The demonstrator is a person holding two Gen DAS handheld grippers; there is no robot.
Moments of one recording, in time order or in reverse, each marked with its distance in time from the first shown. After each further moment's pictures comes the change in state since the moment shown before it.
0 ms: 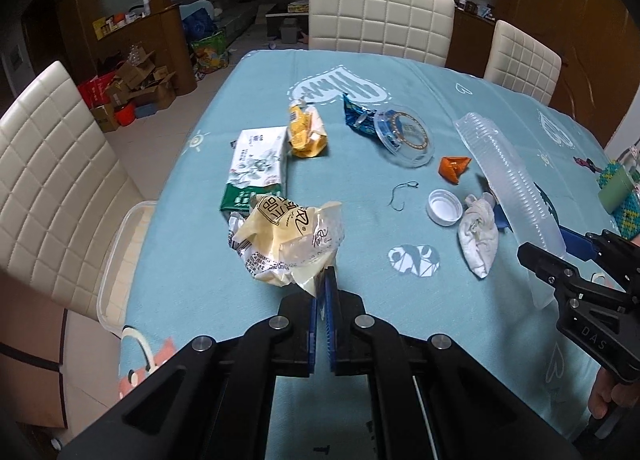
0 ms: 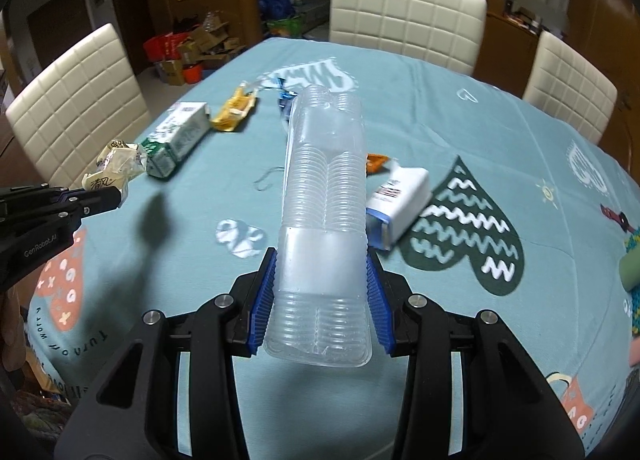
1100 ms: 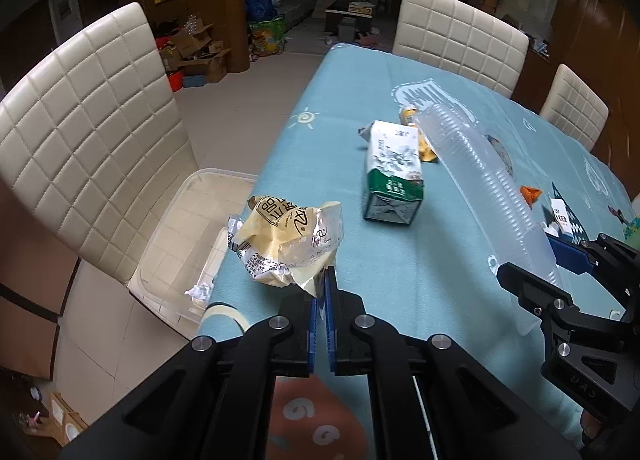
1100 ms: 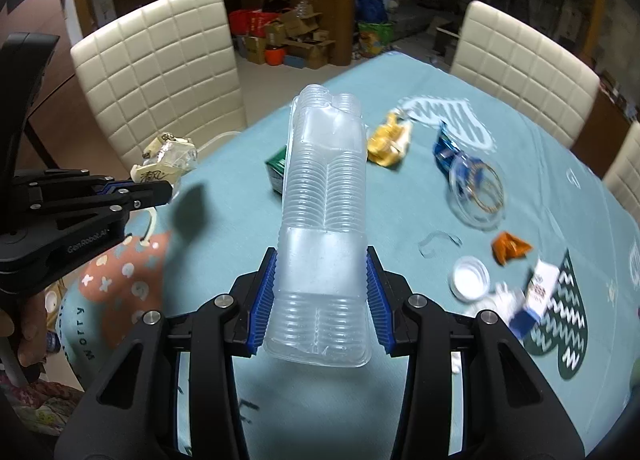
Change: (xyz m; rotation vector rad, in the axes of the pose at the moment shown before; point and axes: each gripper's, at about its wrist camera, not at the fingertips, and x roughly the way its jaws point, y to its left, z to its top) left arm -0.005 0.100 -0.016 -0.181 0.004 0.083; right arm 0.020 0.129 0.040 -0.264 -0.002 0.174
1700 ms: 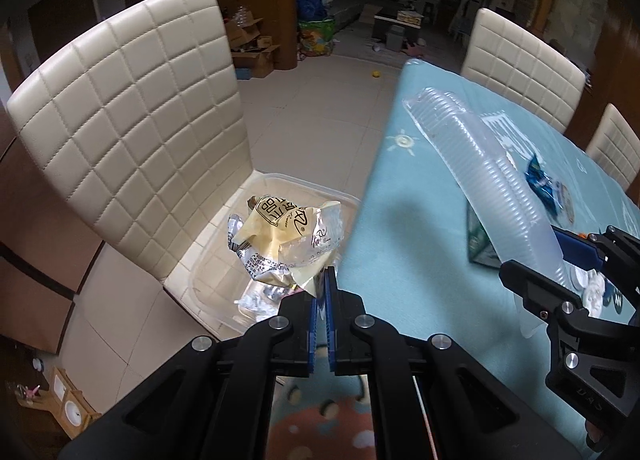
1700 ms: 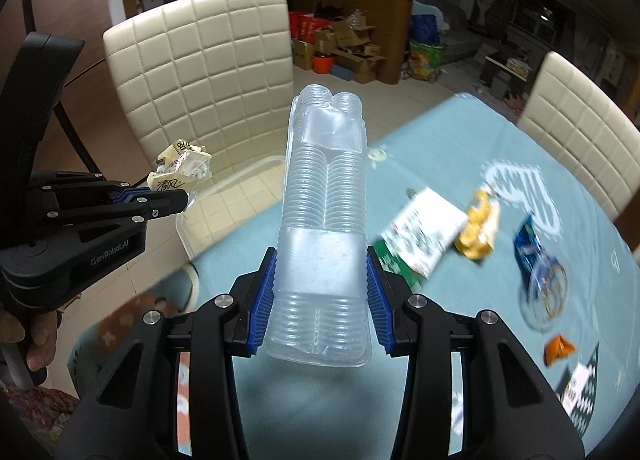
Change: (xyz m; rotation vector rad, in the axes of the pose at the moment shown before) left arm 0.013 0.082 0.023 -0.117 -0.013 0.111; right arm 0.048 0.064 0.070 -0.146 -0.031 0.096
